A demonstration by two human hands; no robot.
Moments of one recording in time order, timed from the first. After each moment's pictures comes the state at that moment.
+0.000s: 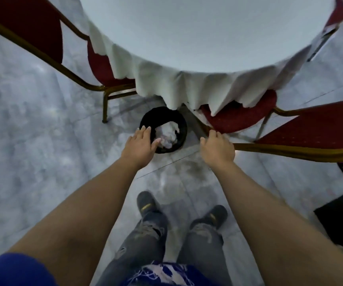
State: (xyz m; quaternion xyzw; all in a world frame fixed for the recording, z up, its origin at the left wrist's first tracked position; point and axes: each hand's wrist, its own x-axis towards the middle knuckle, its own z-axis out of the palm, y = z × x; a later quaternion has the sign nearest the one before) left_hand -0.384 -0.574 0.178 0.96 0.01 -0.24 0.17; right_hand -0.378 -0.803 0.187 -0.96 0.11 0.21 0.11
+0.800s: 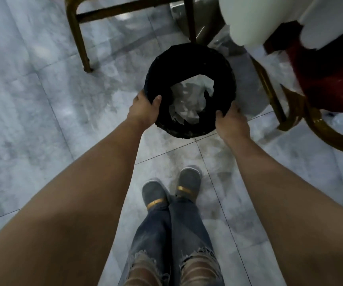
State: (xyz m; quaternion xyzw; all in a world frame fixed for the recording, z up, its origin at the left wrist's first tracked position) left_hand -0.244 -0.514 -0.158 0.86 0.26 -0.30 0.33; right_hand -0.259 -0.738 -0.166 -0.90 0.23 0.28 0.23
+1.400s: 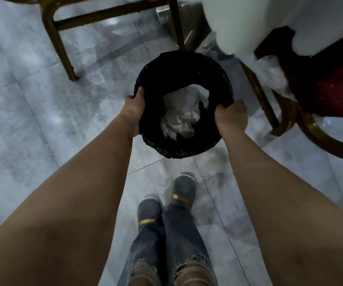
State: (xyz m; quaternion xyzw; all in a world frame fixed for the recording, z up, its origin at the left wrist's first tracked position) left_hand -0.208 -0.520 -0.166 0.65 0.43 -0.30 0.55; right_hand -0.220 -0.744 -0.172 -0.86 0.38 0.18 0.29
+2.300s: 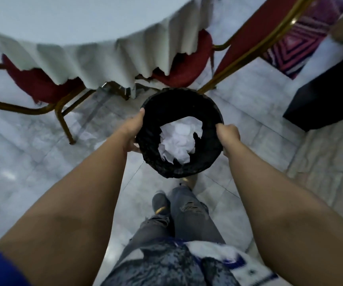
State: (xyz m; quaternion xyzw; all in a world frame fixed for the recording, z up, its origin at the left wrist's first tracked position) left_hand -0.420 -0.596 0.235 0.73 0.17 -0.48 0.46; right_hand -0.552 -0.823 0.198 -0.63 0.60 0.09 0.49
